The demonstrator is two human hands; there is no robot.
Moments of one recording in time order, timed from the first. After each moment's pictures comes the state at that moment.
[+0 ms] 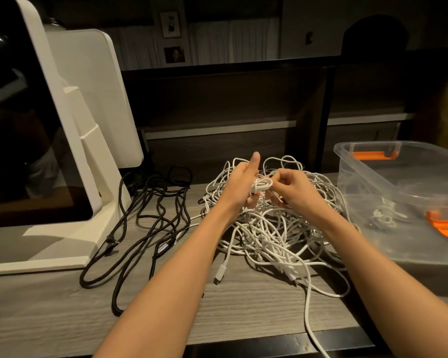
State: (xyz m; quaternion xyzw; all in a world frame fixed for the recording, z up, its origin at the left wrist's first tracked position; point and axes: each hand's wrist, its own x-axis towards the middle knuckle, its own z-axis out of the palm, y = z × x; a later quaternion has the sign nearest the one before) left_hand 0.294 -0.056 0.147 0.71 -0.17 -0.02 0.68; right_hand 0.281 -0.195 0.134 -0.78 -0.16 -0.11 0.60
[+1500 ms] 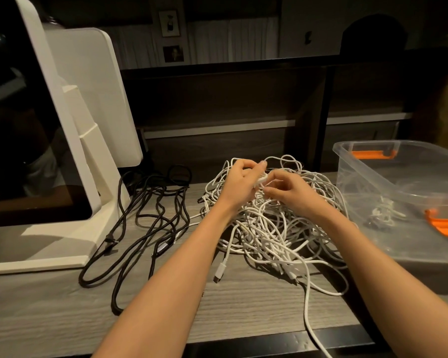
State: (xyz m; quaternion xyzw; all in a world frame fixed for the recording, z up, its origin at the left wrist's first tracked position) left_hand 0.299 -0.058 0.143 0.72 -0.18 0.04 0.67; right_hand 0.285 -0.203 0.131 -0.85 -0.18 -0.08 0.50
